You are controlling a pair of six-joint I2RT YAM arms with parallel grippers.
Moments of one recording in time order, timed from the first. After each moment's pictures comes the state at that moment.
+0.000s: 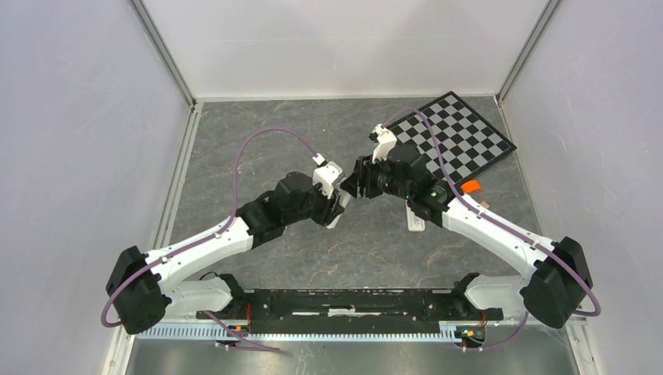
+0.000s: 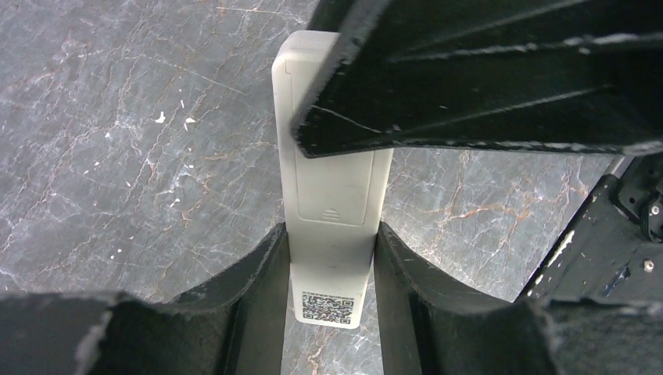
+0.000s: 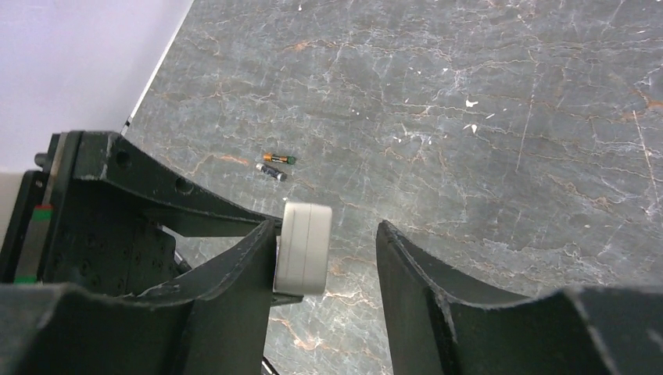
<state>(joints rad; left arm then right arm) -0.86 1.15 0.79 -0.13 0.03 -0.12 0.72 1.26 0.95 -0.12 -0.13 0.46</state>
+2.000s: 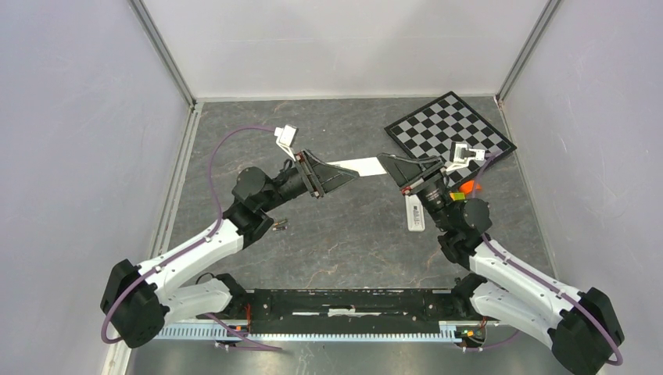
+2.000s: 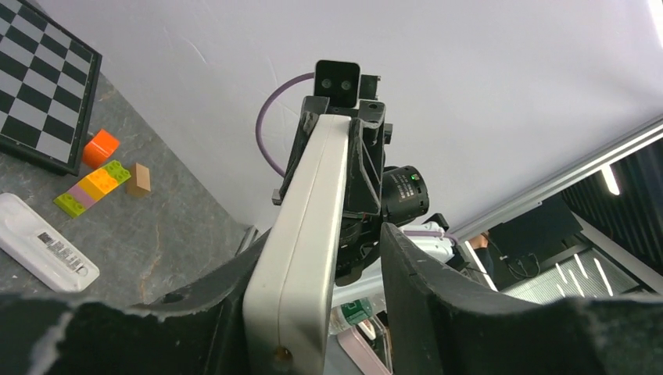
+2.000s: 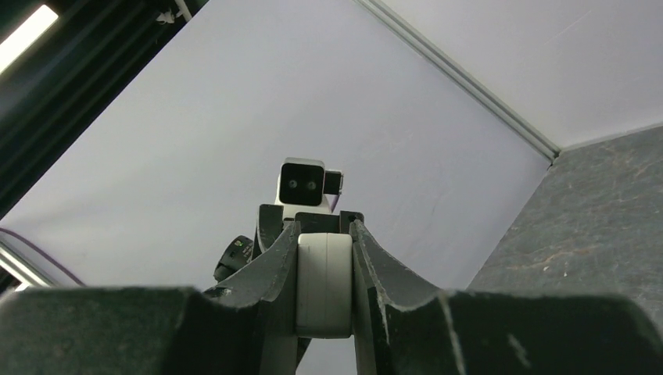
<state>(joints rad) -0.73 1.08 0.73 0.65 0.42 -1.12 0.67 0.88 0.47 0.94 -0.02 1.08</state>
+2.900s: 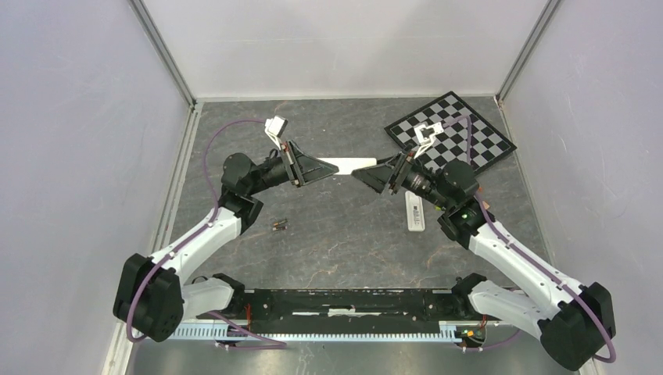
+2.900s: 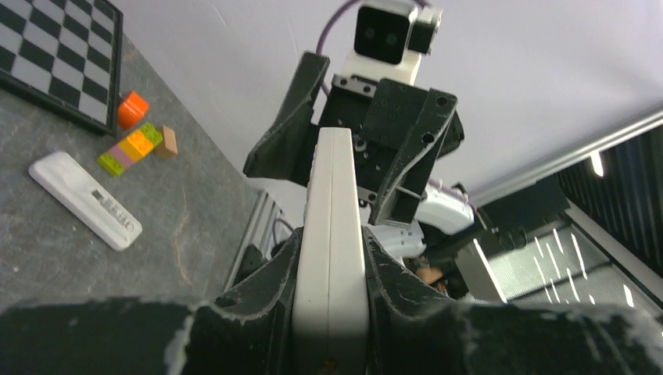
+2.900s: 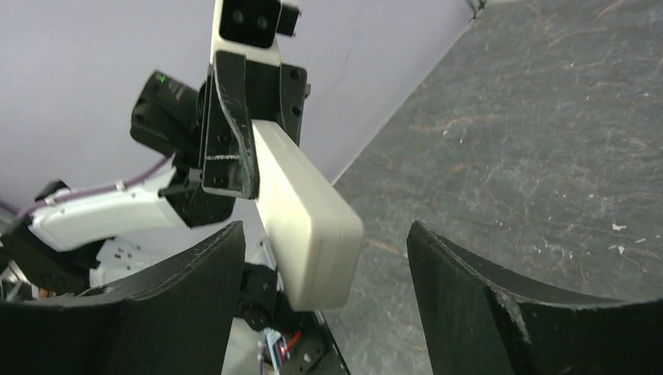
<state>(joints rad) -0.46 1.17 0.70 0.77 0.76 -1.24 0.57 0.98 0.70 0.42 -0.39 0.80</state>
